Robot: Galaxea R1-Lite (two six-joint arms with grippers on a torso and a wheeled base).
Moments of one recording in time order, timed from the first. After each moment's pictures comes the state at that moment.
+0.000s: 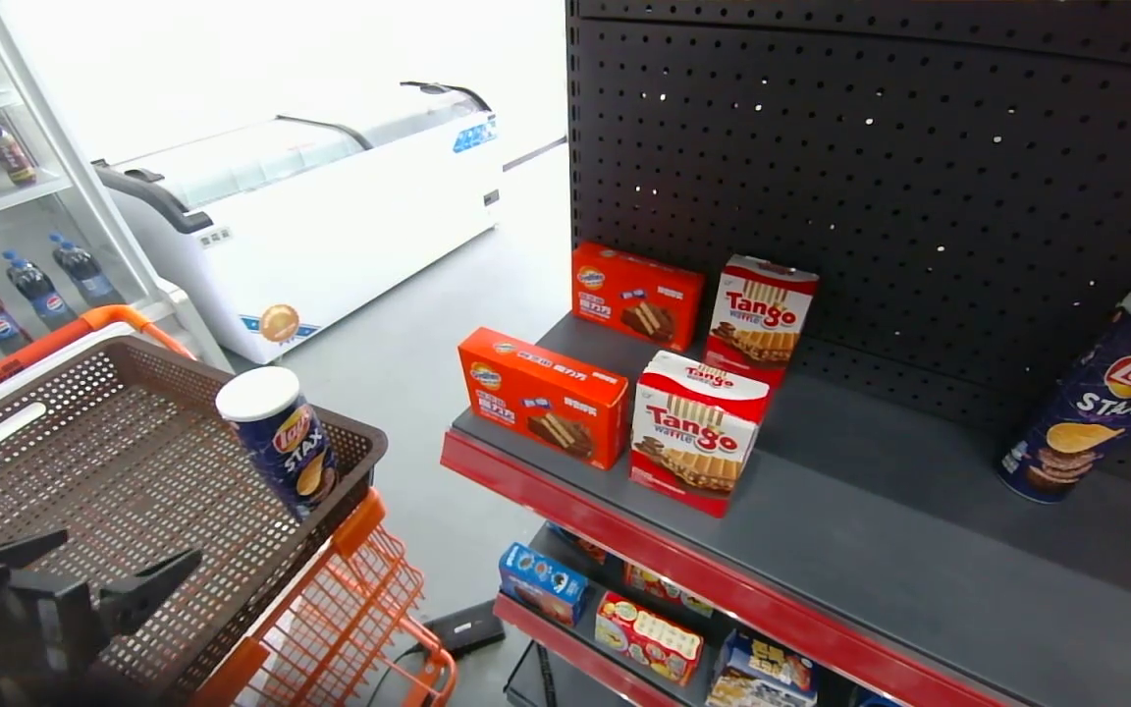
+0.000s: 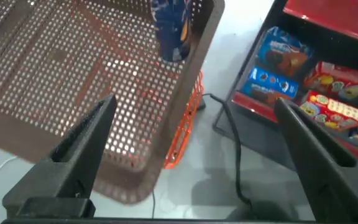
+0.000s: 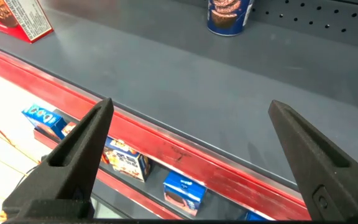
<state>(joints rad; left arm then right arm) 0.14 1.12 -0.34 -0.39 -0.14 0.08 0.01 0.02 0.00 -0.01 -0.04 0.00</state>
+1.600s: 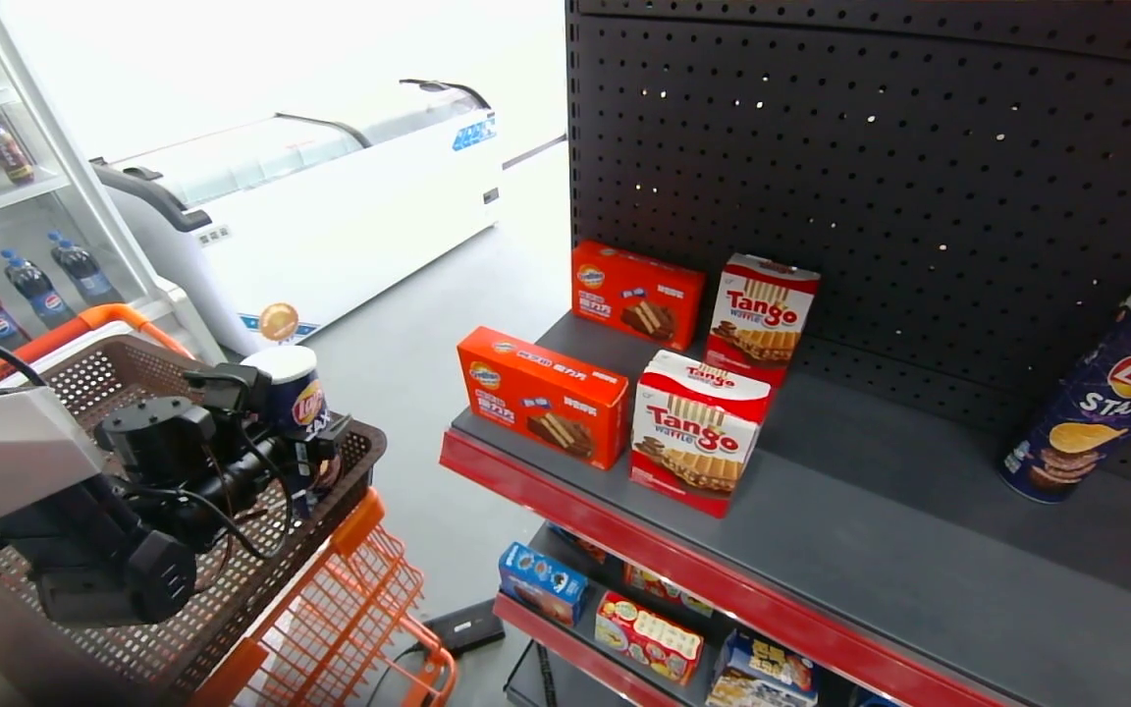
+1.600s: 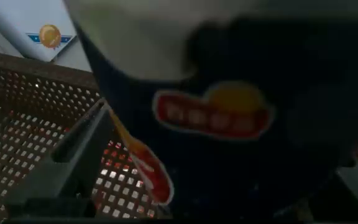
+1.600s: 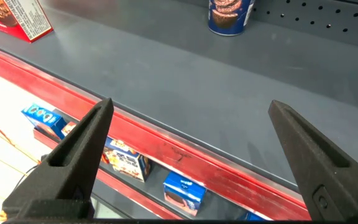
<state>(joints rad) 0.14 2.25 -0.73 -1.41 -0.17 0.13 0.01 0.02 0.00 -0.01 -0.04 0.00</state>
